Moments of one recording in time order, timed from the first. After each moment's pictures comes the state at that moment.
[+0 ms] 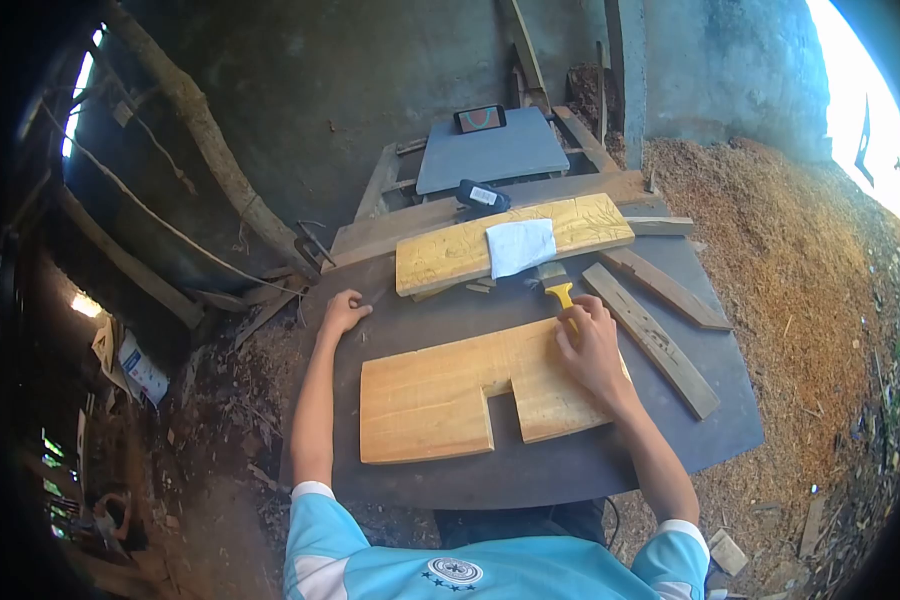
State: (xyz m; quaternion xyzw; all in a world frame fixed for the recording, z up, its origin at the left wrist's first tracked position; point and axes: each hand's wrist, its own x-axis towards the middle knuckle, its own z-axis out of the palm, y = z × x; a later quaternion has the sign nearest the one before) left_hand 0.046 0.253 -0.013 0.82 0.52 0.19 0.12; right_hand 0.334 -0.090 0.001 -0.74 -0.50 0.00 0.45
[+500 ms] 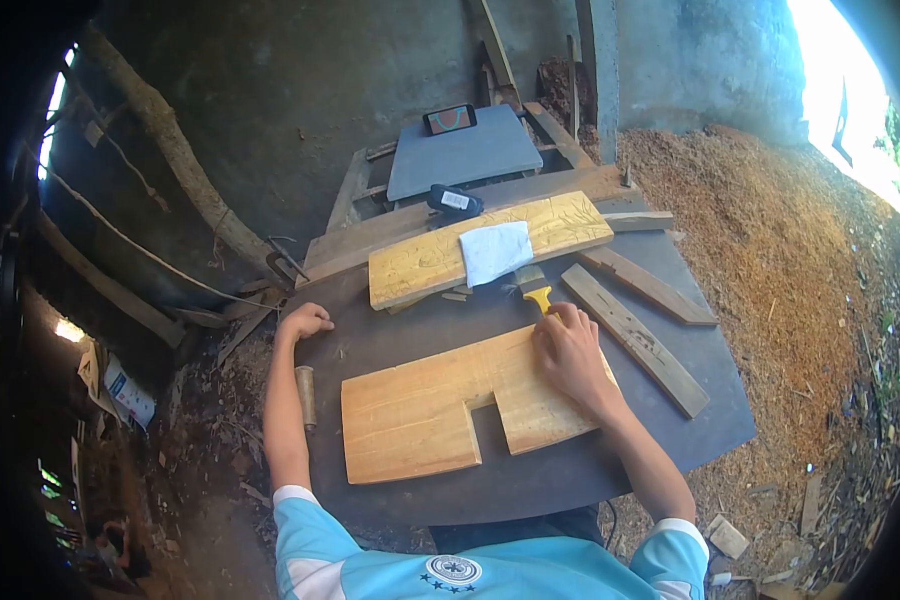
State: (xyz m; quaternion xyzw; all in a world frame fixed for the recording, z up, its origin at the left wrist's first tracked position) left_hand 0.039 0.301 0.018 0.79 0.54 -0.10 0.26; right_hand 0.333 -0.089 0.000 -0.75 -0.53 -0.01 0.40
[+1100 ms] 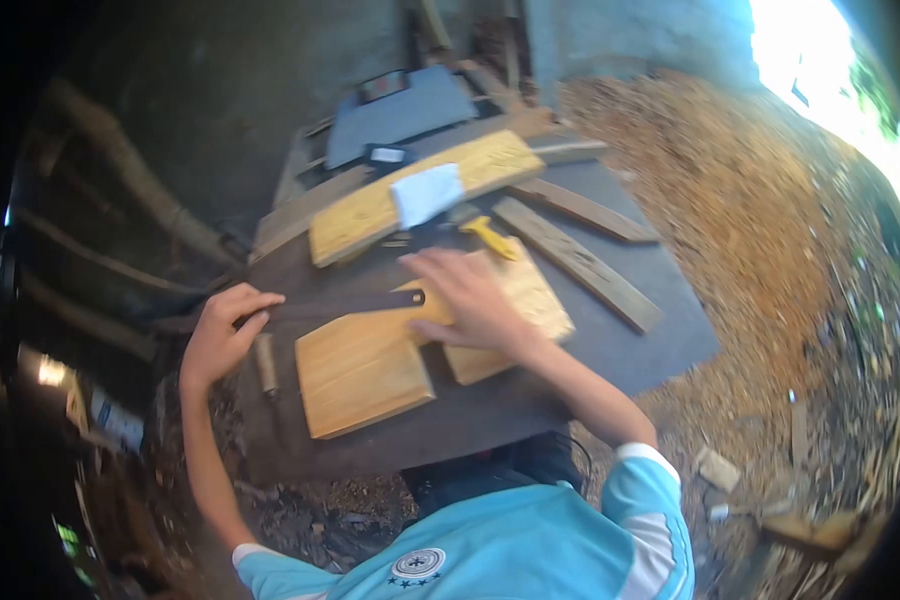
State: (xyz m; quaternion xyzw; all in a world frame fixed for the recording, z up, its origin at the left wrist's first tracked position) left_hand 0.053 0.053 0.195 0.96 0.24 0.07 0.15; right_hand 0.289 -0.103 0.041 -0.58 -0.67 -0.09 0.45
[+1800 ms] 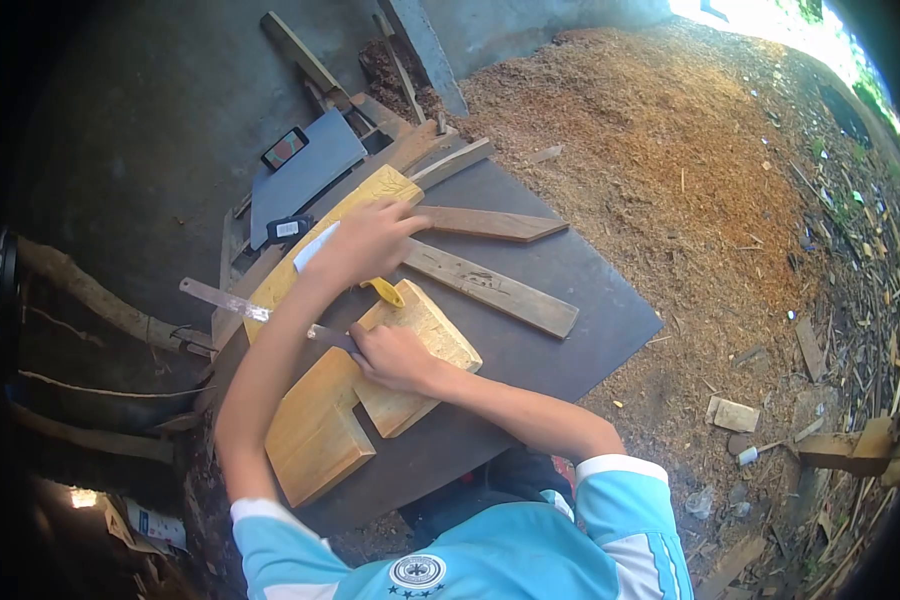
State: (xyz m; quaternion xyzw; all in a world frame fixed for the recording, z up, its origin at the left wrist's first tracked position) left_hand 0.368 0.008 0.098 0.97 -0.19 0.06 -0.11; right_hand 0.313 -0.101 0.004 -0.69 -0.55 0.12 0.45
